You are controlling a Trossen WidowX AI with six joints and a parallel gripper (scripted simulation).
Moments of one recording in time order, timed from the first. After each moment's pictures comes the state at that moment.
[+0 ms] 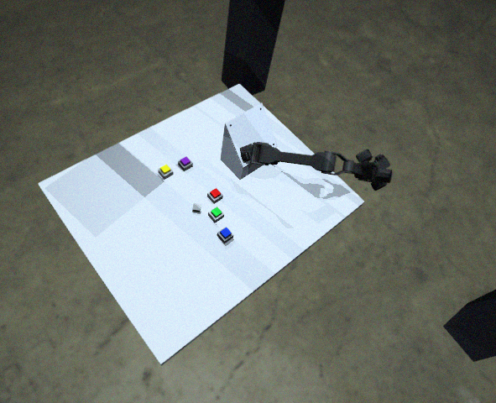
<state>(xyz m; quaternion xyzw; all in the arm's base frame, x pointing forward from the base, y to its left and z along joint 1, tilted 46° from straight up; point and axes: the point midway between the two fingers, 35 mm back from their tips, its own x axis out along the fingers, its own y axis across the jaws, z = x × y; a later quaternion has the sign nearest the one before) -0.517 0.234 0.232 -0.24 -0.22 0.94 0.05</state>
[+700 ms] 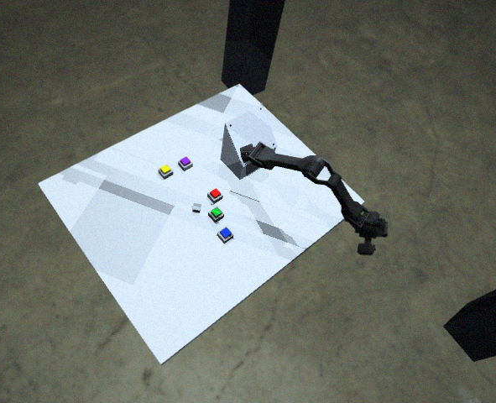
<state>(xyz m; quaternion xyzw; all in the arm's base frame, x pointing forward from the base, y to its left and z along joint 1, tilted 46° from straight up) -0.266 0.435 0.389 -0.11 -0.11 0.89 0.42</state>
